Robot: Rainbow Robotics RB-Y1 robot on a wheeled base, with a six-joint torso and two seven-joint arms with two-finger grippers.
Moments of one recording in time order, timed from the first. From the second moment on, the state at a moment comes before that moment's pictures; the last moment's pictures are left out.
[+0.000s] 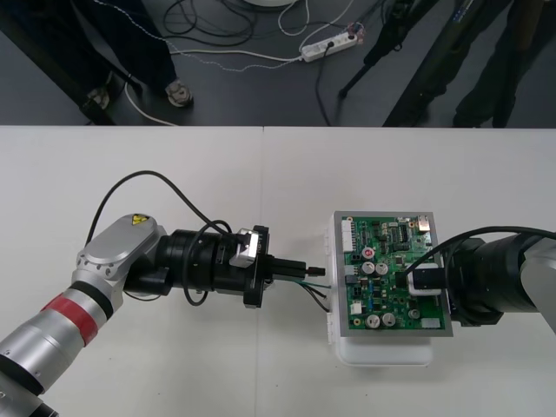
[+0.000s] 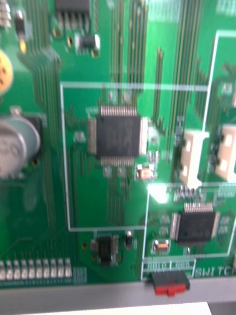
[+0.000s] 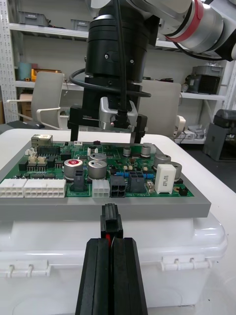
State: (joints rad) right arm -0.04 -0.67 0.17 -2.18 2.53 -1.57 -0.48; left arm -0.48 0.37 -0.49 -1.03 -0.97 -1.31 -0.52
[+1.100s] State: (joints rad) right arm -0.05 -0.65 0.17 -2.18 2.53 -1.57 -0.48; left arm -0.49 0.35 -0.54 -1.03 -0.98 -1.29 -0.52
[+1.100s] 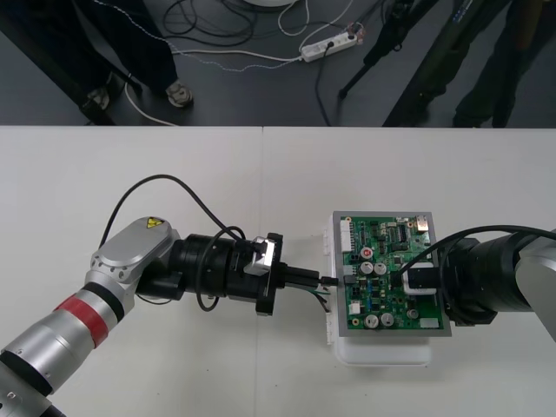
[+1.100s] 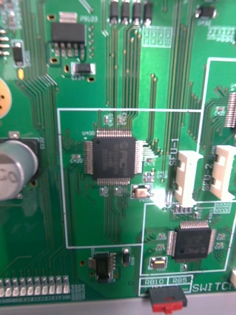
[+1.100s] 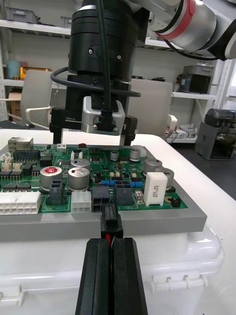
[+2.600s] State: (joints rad) right arm -0.05 -0.65 0.17 -2.18 2.55 -1.57 -0.48; left arm -0.49 0.33 -0.55 -1.03 -0.98 -1.25 -0.52
